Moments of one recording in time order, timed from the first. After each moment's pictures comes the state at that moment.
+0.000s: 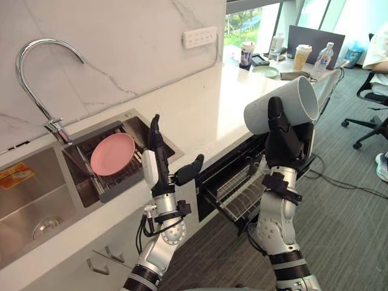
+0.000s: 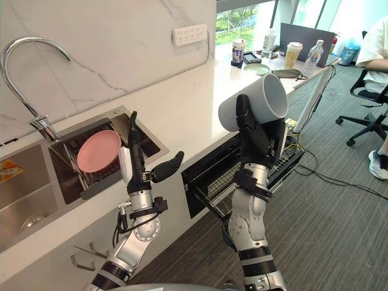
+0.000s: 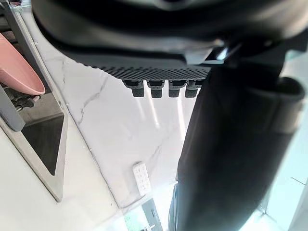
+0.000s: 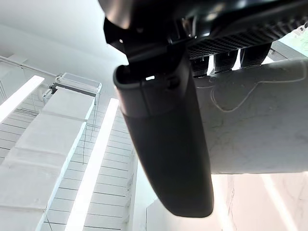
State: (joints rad) left arm -0.04 0.03 -0.31 0.14 0.48 -0.29 0.82; right arm -0.14 -0.05 0.12 -0.03 0.70 -0.56 -0.17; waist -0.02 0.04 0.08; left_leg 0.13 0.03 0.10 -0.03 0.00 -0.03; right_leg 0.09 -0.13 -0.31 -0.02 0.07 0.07
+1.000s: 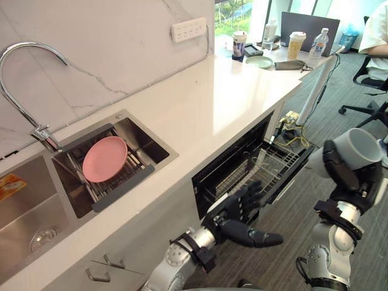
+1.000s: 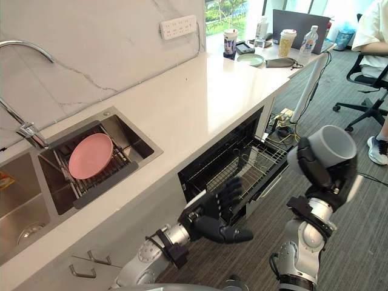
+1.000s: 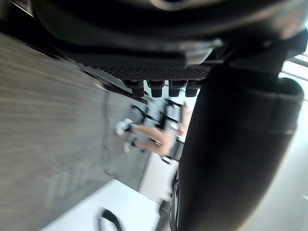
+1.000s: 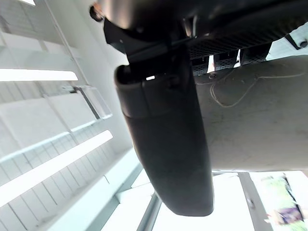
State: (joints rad) left arm 0.16 0.10 -0.57 0.23 -0.25 -0.02 -0.24; right arm 0.08 -0.12 -0.34 0.05 0.44 -0.30 -0.18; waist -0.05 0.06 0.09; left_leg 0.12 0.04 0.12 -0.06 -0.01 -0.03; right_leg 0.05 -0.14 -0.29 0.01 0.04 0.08
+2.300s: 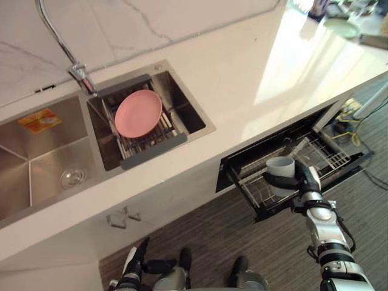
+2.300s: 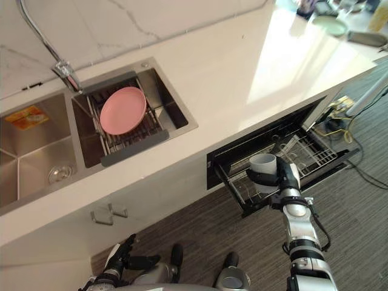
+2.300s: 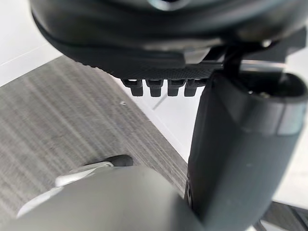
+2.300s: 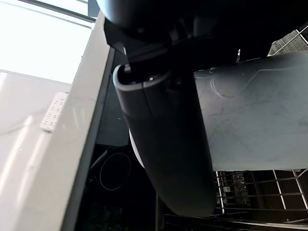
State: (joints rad) left arm 0.21 0.13 -0.01 0.72 0.13 -0.09 0.04; right arm -0.31 -0.44 -0.19 0.70 0.01 -0.07 -0.01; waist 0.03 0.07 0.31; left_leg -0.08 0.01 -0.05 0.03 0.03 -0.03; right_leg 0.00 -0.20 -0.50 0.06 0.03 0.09
